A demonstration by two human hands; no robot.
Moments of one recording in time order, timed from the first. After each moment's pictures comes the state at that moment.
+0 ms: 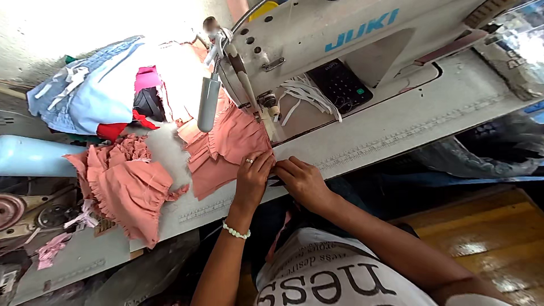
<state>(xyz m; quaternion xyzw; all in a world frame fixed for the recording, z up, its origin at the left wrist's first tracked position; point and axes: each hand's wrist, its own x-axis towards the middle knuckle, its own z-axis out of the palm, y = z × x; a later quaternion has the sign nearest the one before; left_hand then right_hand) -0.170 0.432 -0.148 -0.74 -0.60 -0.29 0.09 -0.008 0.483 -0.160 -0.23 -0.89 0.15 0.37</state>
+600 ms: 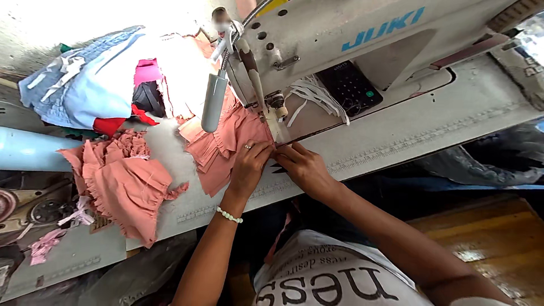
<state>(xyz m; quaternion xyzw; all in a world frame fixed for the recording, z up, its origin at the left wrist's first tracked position) -0.197 0.460 -0.145 -0.77 -0.57 -0.29 0.06 -0.016 0.516 -0.157 -0.22 -0.90 0.13 0.35</state>
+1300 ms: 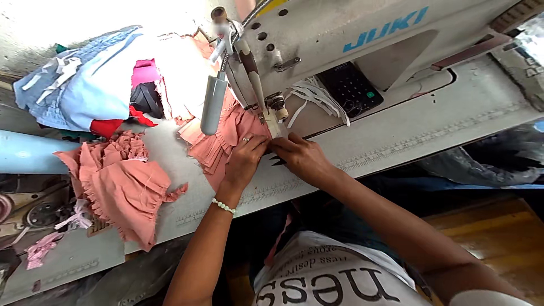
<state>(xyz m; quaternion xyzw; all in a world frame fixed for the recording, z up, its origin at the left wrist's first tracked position) -0.215 0.478 -0.142 -0.79 -0.55 -0.27 0.07 -0.024 0.543 -0.148 -0.20 -0.92 0.12 0.30</state>
